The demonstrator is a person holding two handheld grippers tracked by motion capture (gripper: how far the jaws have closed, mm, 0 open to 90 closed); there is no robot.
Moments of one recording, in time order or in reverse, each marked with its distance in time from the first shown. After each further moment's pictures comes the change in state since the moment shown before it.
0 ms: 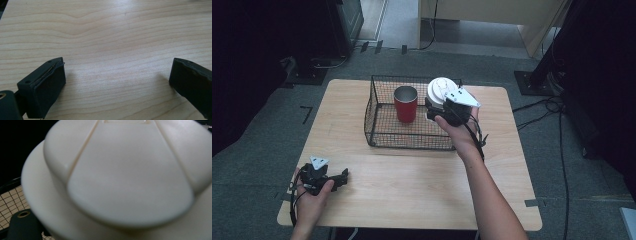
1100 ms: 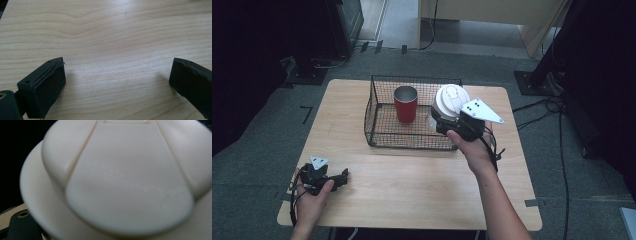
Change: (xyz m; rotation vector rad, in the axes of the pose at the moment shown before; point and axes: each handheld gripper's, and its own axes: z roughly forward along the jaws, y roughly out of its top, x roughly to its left) left arm 0.000 0.000 0.000 0.001 0.000 0.001; right arm 0.003 0.013 -0.070 -0.094 0.104 0.010
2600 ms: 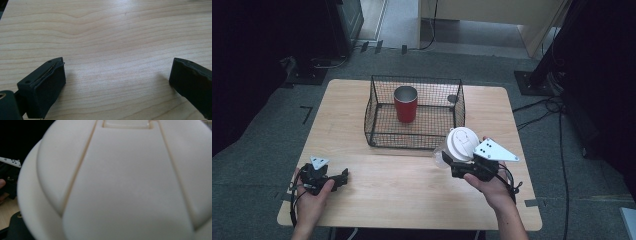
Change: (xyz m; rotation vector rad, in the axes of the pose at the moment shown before) left arm 0.000 0.000 0.000 -0.001 0.001 0.000; right arm 0.000 -0.064 -0.071 0.134 0.155 -0.009
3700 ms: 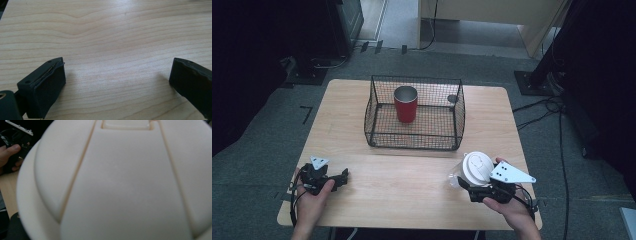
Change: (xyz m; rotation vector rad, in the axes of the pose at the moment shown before) left arm 0.000 0.000 0.000 0.002 0.000 0.001; right arm -0.013 -0.051 -0.046 0.100 0.071 -0.013
